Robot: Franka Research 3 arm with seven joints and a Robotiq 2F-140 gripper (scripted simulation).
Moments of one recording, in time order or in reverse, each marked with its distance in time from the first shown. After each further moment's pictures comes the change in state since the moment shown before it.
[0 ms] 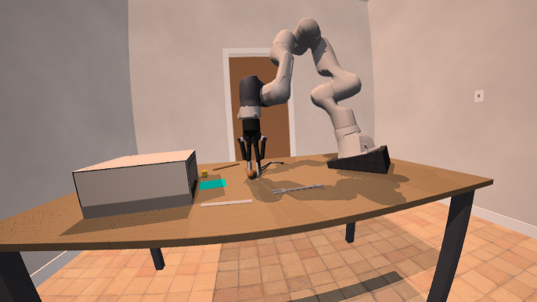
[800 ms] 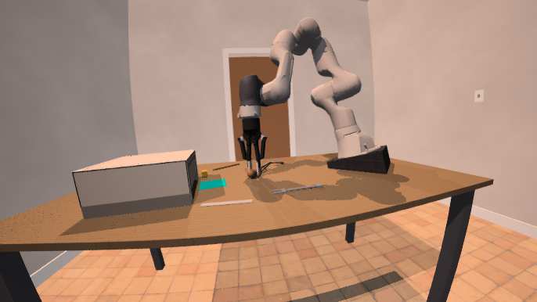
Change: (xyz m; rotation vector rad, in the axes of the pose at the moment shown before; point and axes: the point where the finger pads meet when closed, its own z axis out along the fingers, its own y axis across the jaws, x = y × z) arm 0.000 0.000 -0.003 -0.001 -0.002 -0.003
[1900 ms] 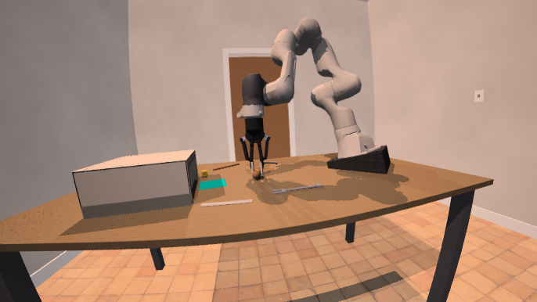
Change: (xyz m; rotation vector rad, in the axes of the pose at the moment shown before) arm -0.010 0.017 0.001 0.002 0.007 -0.213
